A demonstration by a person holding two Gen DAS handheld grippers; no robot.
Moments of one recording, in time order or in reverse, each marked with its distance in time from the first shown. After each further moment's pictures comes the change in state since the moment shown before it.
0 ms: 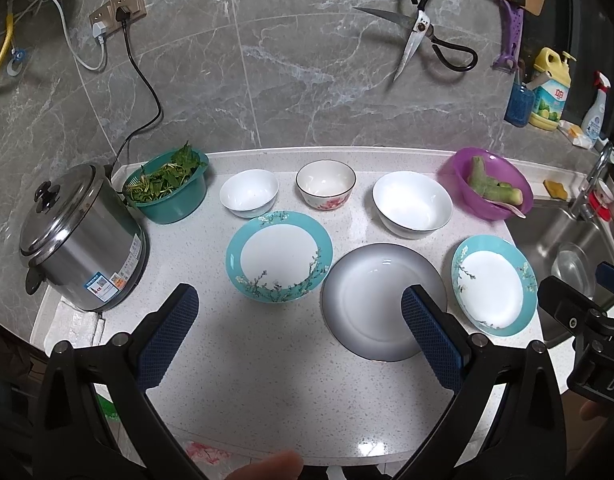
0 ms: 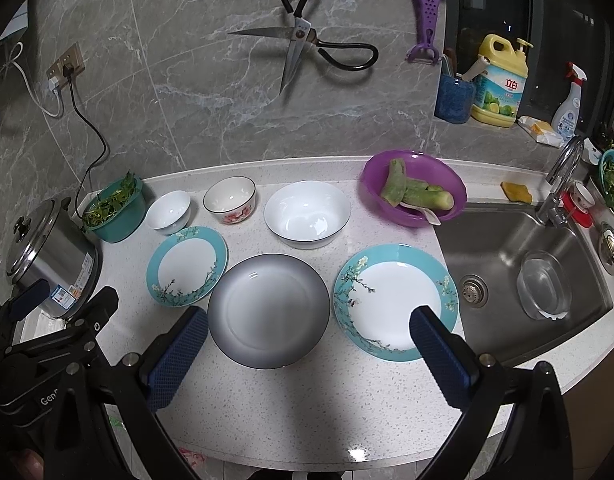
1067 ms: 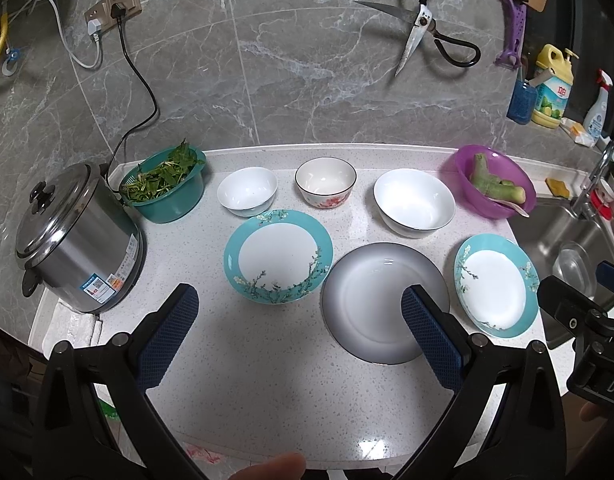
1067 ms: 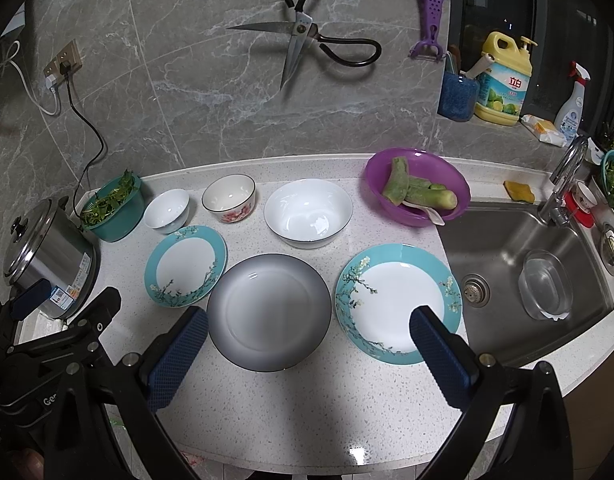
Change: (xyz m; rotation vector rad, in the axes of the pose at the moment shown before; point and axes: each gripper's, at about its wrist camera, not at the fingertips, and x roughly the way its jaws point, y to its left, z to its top) left arm 0.009 -0.001 0.003 0.003 0.012 -0.001; right arm 0.006 0.000 0.005 -0.002 0.011 -0.001
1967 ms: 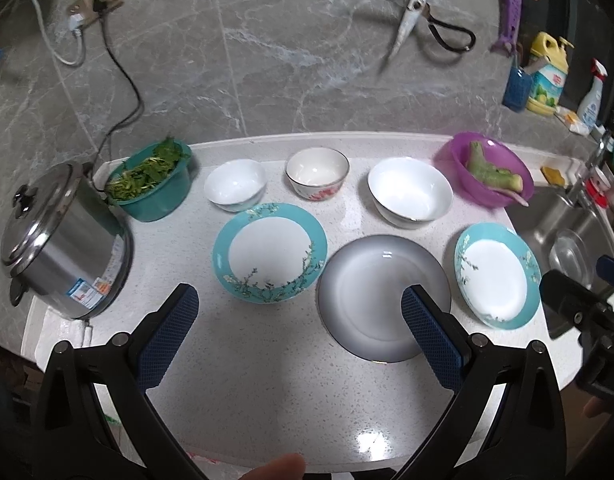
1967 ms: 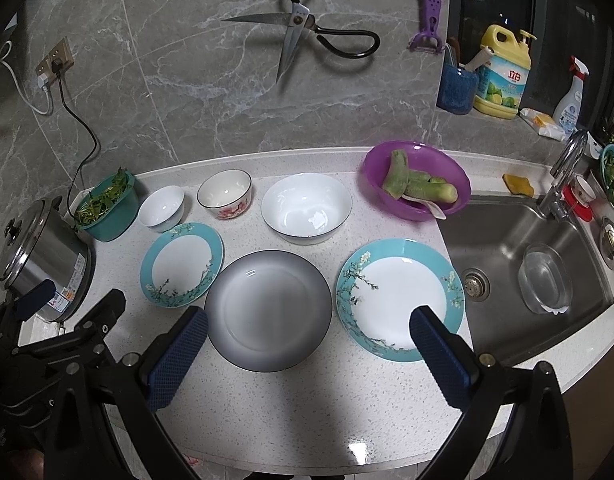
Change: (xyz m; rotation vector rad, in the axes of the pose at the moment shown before) left arm 0.035 0.001 0.000 0.039 0.041 -0.049; right arm 0.018 -0.001 -0.002 0.036 0.037 -0.003
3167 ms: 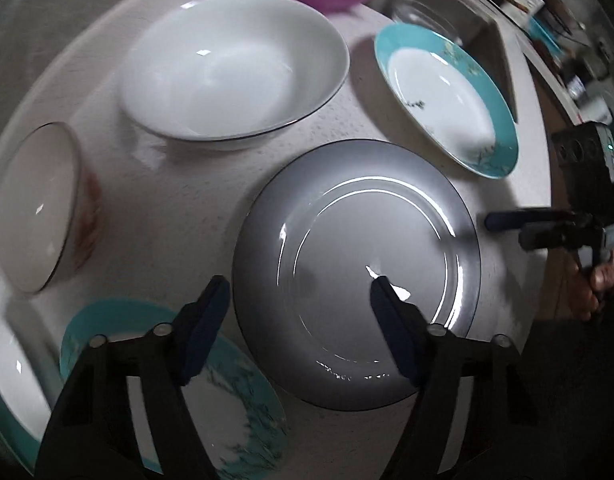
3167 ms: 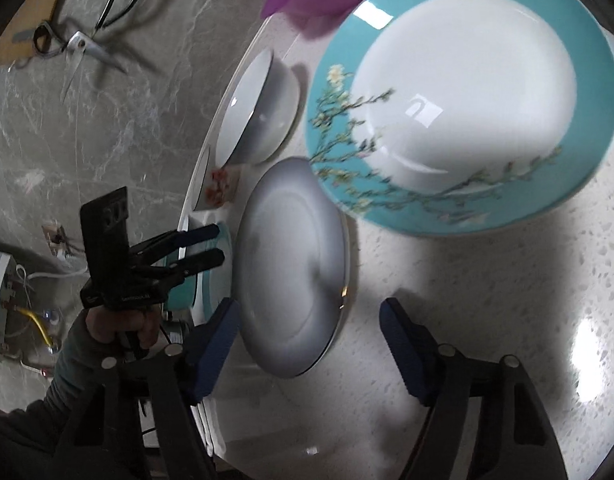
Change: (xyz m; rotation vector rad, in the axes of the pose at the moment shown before) left arm 0.321 -0.092 0.066 0.873 0.500 -0.656; right arm 0.172 -0.118 -0.141 0.732 0.123 0.571
